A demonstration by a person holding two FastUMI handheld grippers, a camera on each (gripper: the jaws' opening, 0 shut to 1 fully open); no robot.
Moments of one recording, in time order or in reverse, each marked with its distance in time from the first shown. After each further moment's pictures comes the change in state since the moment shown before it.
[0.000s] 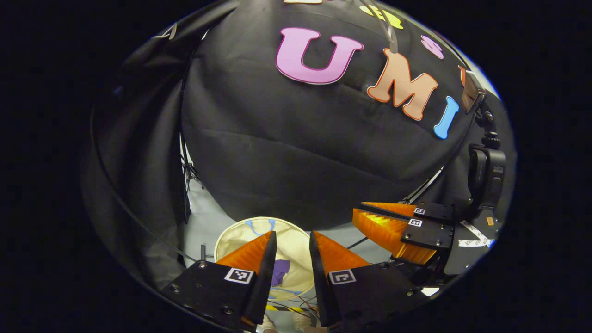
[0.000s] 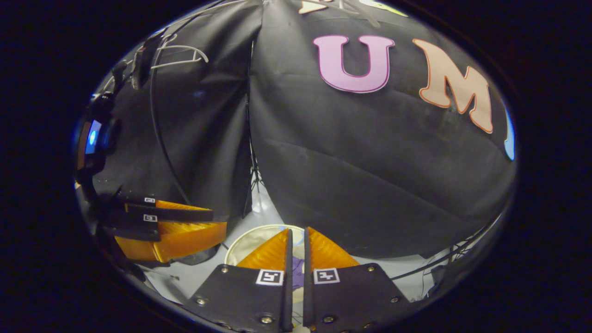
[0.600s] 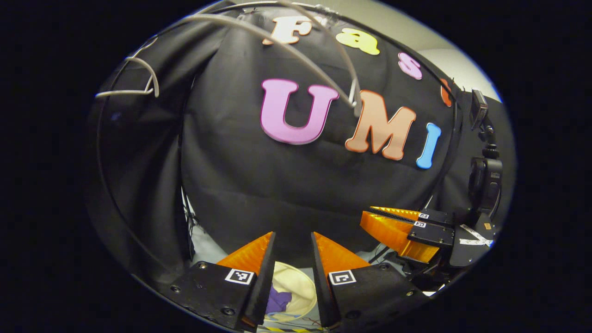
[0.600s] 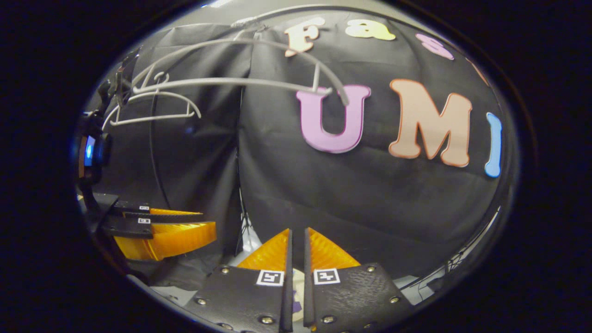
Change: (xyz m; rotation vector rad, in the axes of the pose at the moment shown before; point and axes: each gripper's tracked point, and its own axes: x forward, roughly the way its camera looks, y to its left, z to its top) left arm -0.069 -0.047 0.125 0.084 -0.318 -0.027; right arm -0.090 -0.032 0.127 0.040 -0.329 -0.088
